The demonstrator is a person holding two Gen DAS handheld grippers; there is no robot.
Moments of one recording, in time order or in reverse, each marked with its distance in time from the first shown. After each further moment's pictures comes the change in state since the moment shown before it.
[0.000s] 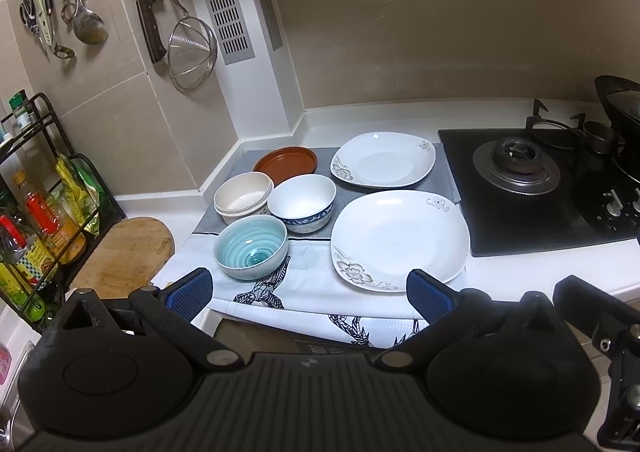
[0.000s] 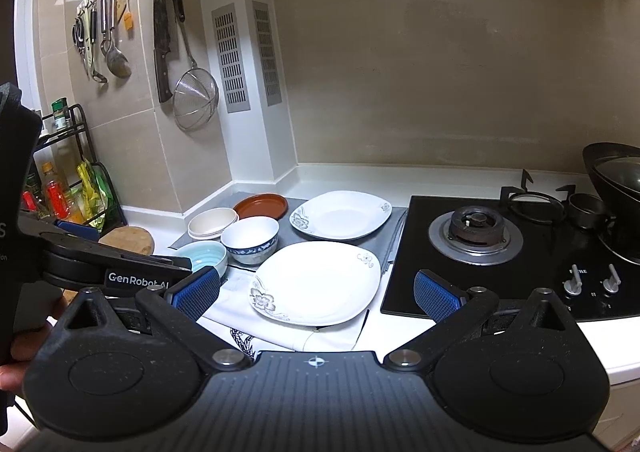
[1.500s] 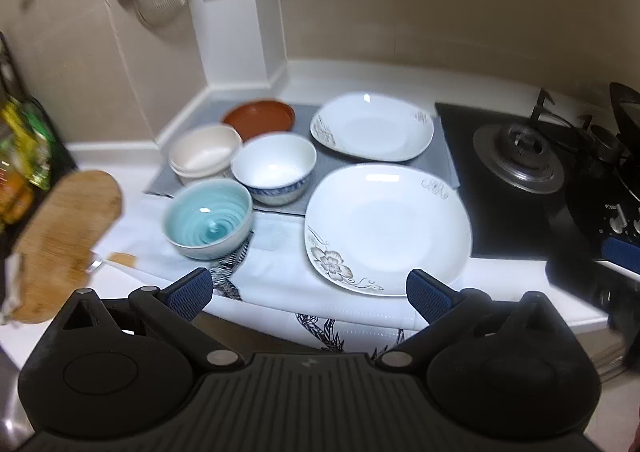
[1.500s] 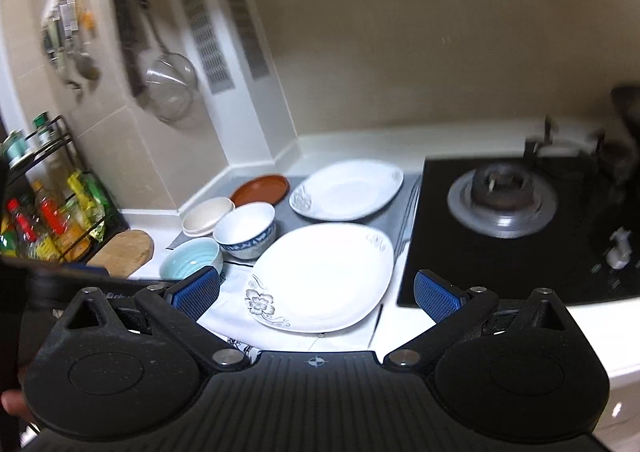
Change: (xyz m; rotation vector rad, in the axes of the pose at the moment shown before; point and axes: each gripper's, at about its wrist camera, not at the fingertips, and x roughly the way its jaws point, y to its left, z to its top) left arm 0.106 0.011 0.012 -0.091 0.171 -0.130; right arm 0.093 -0.047 0.006 0.159 0.100 0.079
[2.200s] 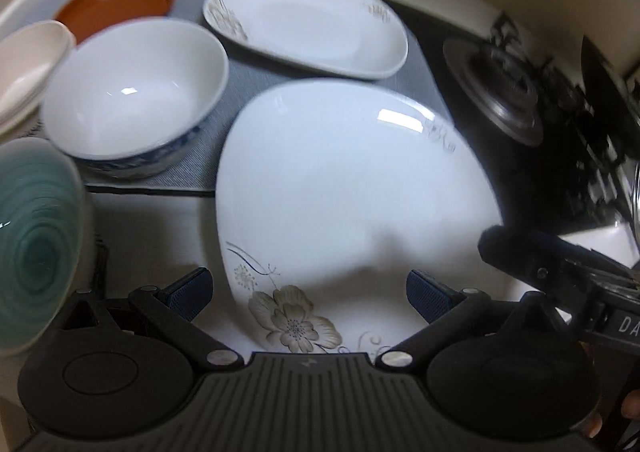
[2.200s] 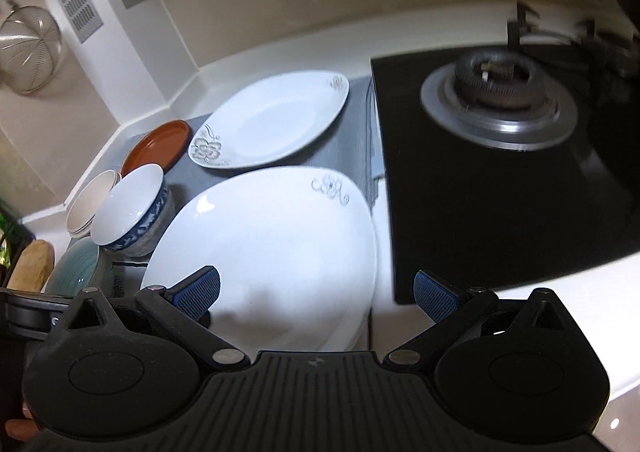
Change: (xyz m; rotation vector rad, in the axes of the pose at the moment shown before) left arm 0.215 0.017 0.042 0.086 0.330 -0.427; right arm 0.183 -0.031 -0.014 0.205 0.196 -0.205
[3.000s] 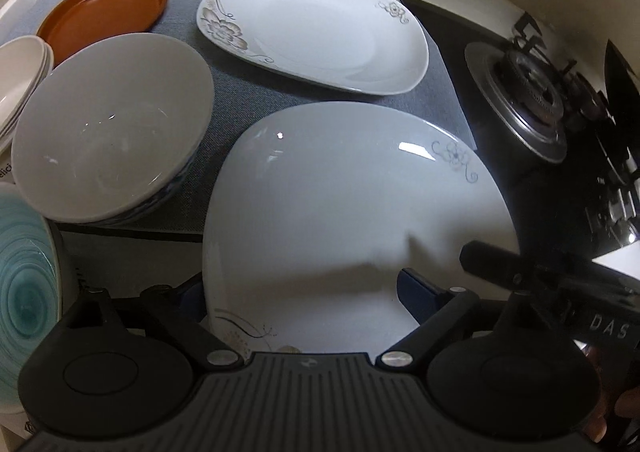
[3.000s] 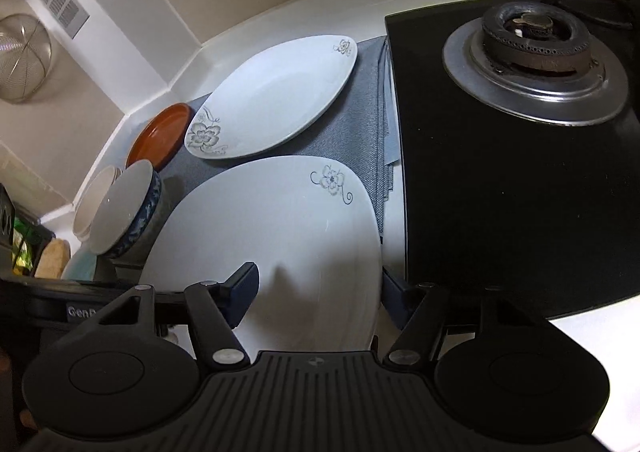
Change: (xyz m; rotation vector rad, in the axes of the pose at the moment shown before) left arm 0.020 -0.006 0.035 -0.040 -0.001 0.043; right arm 0.044 -0.025 0.025 0.027 0.127 0.106
